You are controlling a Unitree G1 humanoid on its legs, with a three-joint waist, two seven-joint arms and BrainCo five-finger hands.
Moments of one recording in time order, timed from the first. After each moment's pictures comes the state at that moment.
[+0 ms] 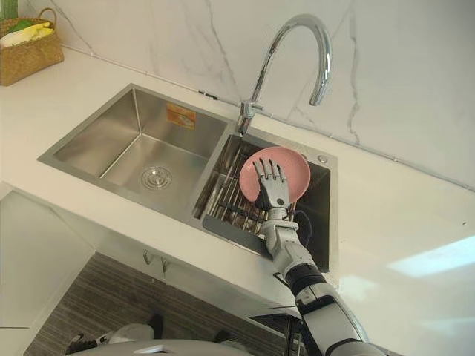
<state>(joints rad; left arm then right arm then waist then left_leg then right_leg) 0.25 0.16 0.04 0.88 -0.05 0.11 0.28 -0.41 -0.38 0.31 0.60 -0.83 -0.01 -0.62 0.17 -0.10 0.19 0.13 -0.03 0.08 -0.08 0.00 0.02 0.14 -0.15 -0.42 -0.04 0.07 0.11</state>
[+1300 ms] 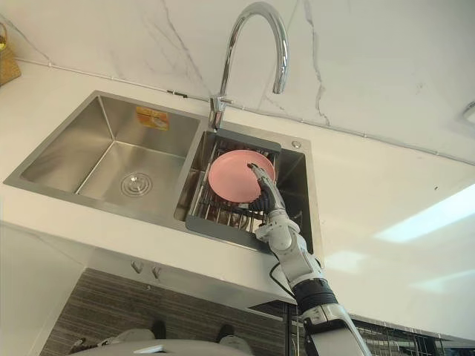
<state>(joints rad) 0.27 0.15 0.04 0.88 -0.04 0.12 0.26 -0.26 -0.38 0.14 0.36 -0.42 -0.19 -0.17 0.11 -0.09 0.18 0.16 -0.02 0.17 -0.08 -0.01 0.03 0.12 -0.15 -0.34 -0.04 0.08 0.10</state>
